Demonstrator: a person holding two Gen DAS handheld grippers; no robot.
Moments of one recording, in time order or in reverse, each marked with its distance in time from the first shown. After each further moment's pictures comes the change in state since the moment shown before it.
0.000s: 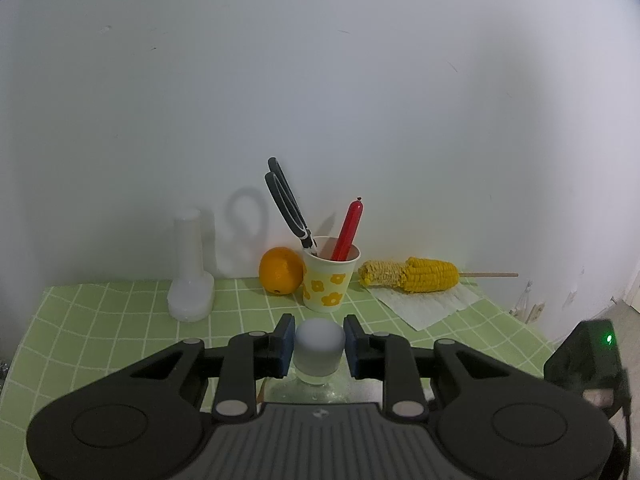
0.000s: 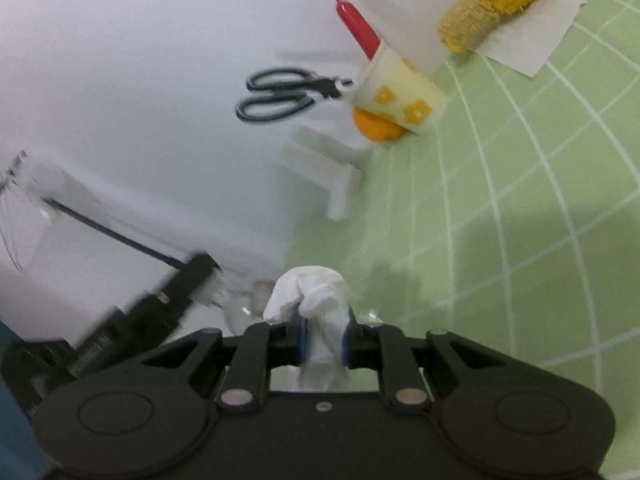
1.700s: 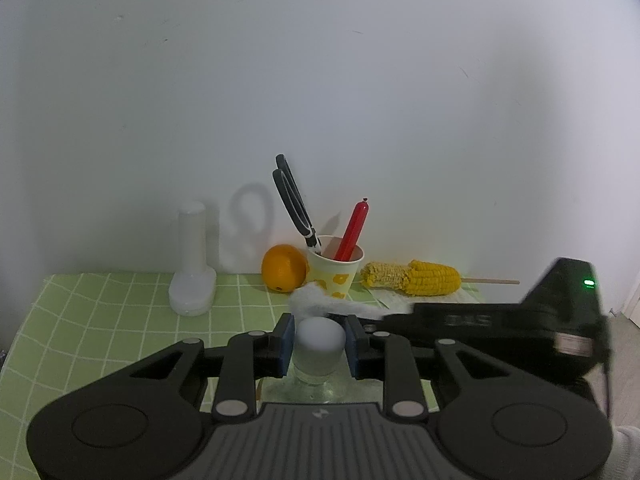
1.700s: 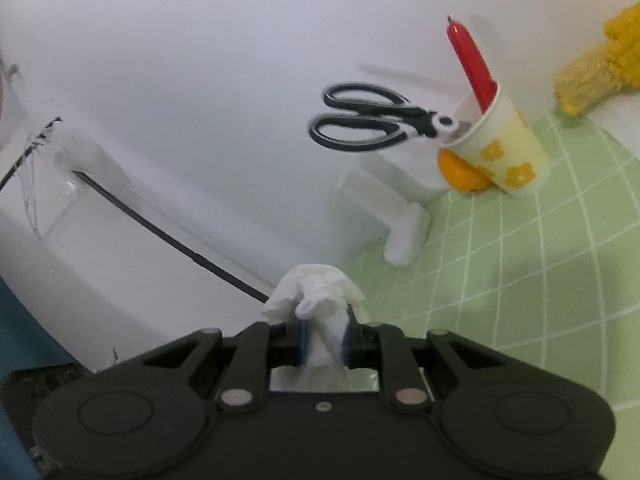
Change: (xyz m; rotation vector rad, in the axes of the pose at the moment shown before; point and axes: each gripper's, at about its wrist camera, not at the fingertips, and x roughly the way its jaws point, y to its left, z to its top) left arm -0.001 -0.002 0.000 -0.052 -0.004 0.018; right arm 0.040 0.035 0.042 -0.141 -0.017 0.092
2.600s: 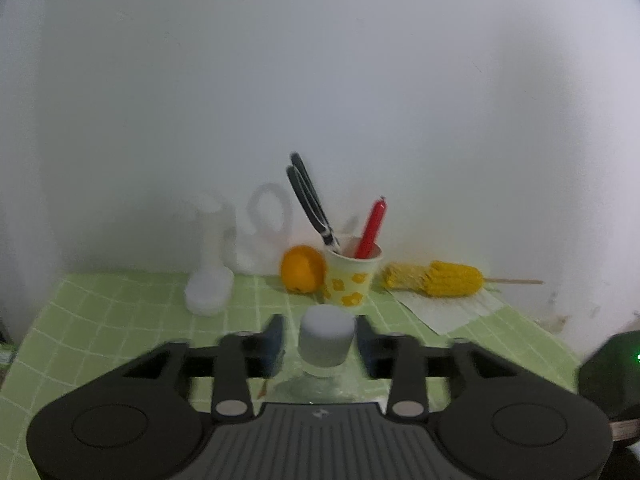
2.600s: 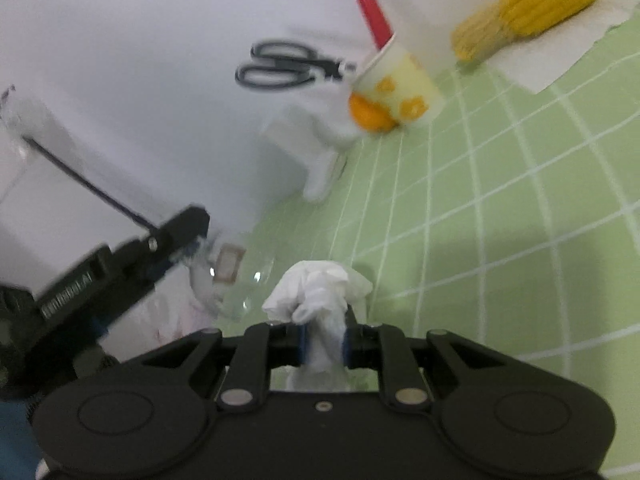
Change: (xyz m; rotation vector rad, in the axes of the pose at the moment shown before) left arm 0.003 -0.011 -0.017 0.025 -0.058 0.108; right arm -0.046 -0.021 -0.054 -0.008 0.040 -0.191
